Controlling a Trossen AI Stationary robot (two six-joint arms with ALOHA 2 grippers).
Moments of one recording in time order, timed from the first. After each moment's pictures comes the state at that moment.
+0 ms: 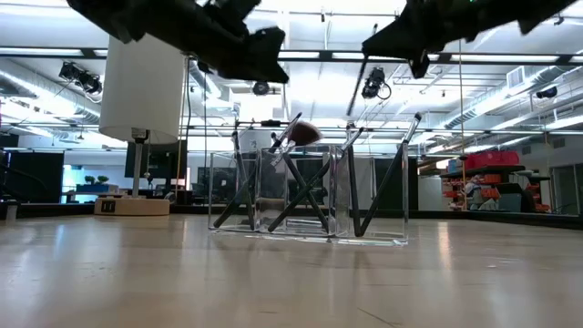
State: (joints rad) left arm -0.20 1.56 0.78 0.63 -0.99 0.17; right arm 0.07 1.02 0.64 0.13 0.23 0.18
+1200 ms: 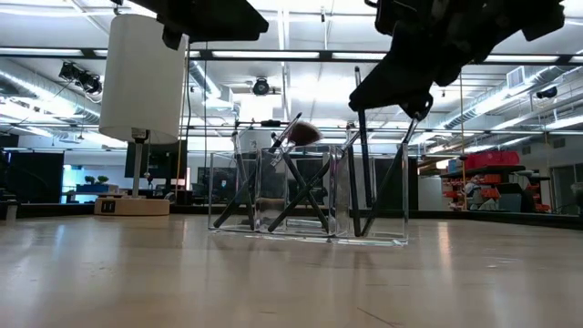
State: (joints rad) left arm -0.50 1.47 0.78 0.44 -1.01 -0.13; right arm 0.36 1.47 0.76 0.13 0.29 0.47
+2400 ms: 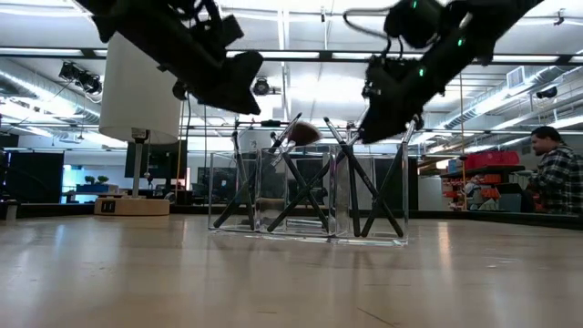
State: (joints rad) left arm -0.16 1.47 0.78 0.12 -0.95 -0.32; right arm -0.14 1.32 0.74 -0.13 0.30 0.28
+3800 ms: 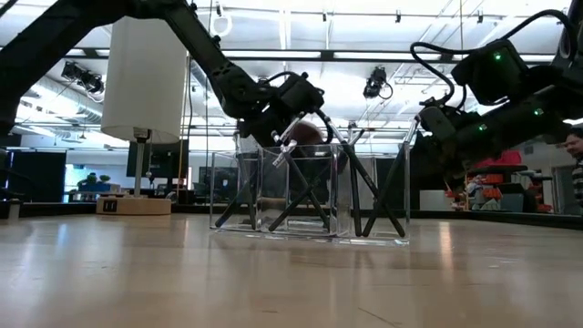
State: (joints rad) left arm 0.27 2.13 1.29 0.15 -0.38 -0.37; right arm -0.06 1.40 0.18 0.77 0.28 0.50
